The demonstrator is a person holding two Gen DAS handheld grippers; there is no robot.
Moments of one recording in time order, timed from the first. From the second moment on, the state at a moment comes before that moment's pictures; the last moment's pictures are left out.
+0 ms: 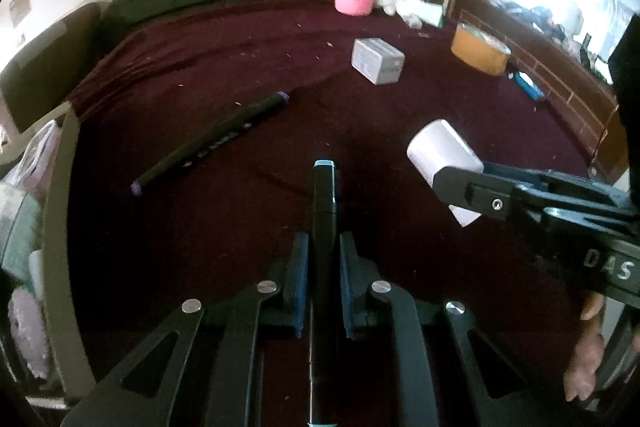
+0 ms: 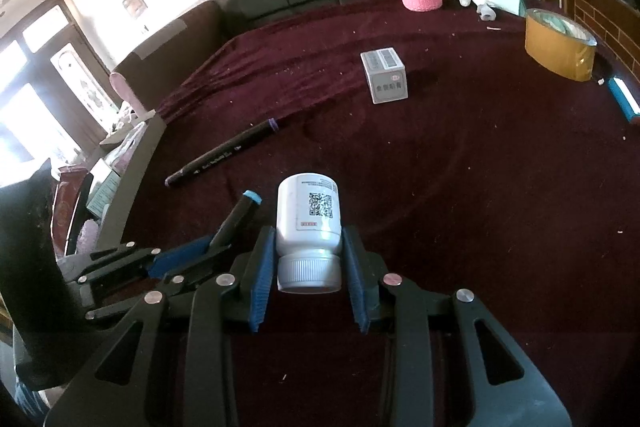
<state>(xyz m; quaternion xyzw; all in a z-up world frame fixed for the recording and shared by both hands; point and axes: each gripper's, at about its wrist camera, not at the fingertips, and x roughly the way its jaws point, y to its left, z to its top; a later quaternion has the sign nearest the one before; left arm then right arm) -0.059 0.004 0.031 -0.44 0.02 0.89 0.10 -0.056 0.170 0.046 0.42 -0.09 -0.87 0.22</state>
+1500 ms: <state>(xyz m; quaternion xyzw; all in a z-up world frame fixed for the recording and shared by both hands) -0.075 -0.372 0.090 -0.38 -0.22 0.90 -0.02 -0.111 -0.131 0.089 0.46 -0.02 -0.80 0.39</state>
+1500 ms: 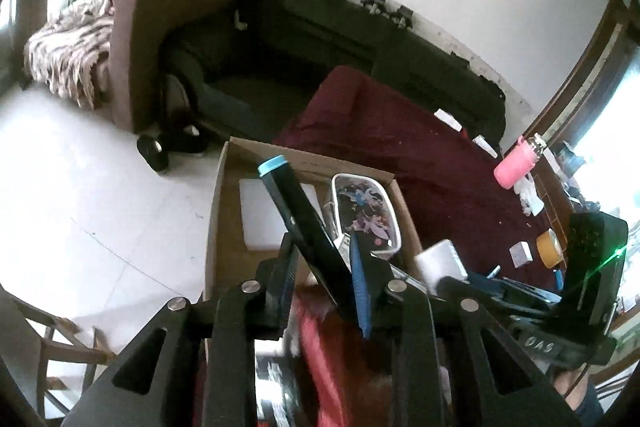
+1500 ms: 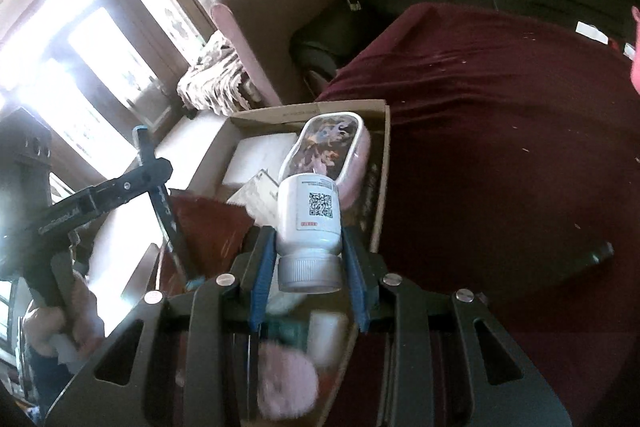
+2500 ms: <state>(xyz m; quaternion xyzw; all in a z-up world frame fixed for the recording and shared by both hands) -0.071 -0.345 0.116 -0.37 -0.20 0.91 -0.01 -0.105 -0.128 0.111 0.42 -0.05 -0.83 0.38</state>
